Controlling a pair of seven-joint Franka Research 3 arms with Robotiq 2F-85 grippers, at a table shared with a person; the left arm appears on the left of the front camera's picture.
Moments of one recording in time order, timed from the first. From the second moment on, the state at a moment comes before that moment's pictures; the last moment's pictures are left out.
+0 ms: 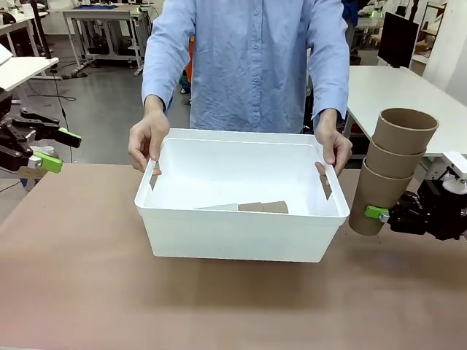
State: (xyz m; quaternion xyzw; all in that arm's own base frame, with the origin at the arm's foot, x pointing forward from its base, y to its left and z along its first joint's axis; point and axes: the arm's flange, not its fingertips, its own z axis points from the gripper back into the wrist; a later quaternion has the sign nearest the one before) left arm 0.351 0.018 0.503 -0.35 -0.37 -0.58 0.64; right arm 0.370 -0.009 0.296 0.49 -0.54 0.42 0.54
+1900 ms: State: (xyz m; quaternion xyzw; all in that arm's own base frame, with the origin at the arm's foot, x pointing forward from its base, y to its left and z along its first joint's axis) left arm 0.352 0.017 0.503 -0.35 -0.37 -0.58 0.64; right arm 0.336 0.106 0.517 0.28 -0.44 0.49 0.70
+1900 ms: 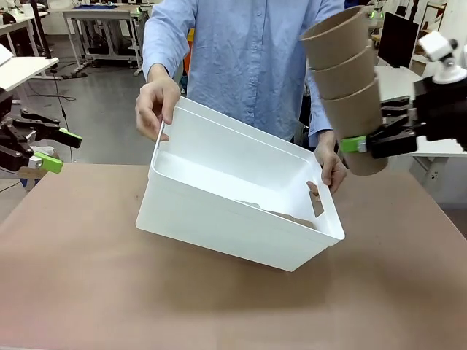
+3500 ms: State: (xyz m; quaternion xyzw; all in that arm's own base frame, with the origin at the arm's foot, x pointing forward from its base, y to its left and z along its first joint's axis) left arm 0.353 0.018 0.502 -0.35 -0.37 -0.58 0.64; right arm 0.340 0.206 0.491 0.17 -0.33 0.56 0.74
